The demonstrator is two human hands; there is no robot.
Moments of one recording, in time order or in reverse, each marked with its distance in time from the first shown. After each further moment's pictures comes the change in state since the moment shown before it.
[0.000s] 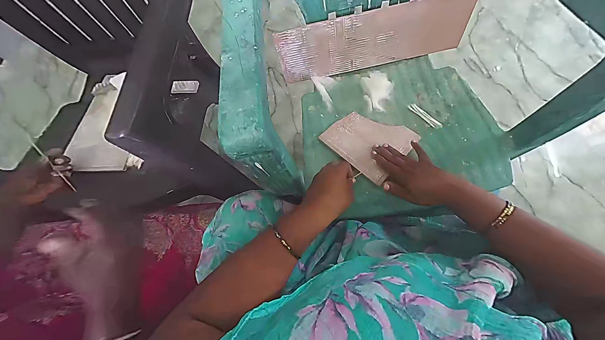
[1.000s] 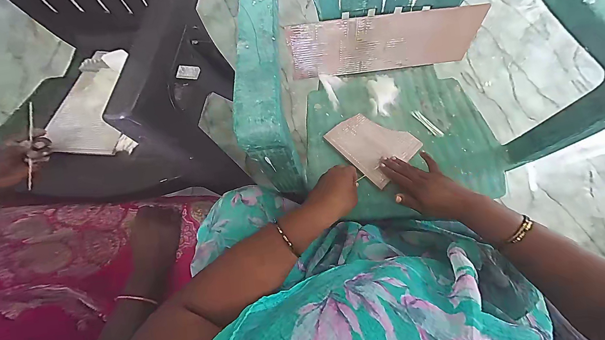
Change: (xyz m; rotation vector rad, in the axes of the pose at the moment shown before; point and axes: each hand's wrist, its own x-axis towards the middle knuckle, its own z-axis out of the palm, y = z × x) left_hand 0.001 -0.002 -0.002 -0.031 -0.095 -0.009; right_hand -0.017 -0.002 -0.012 -0.079 -0.091 -0.035
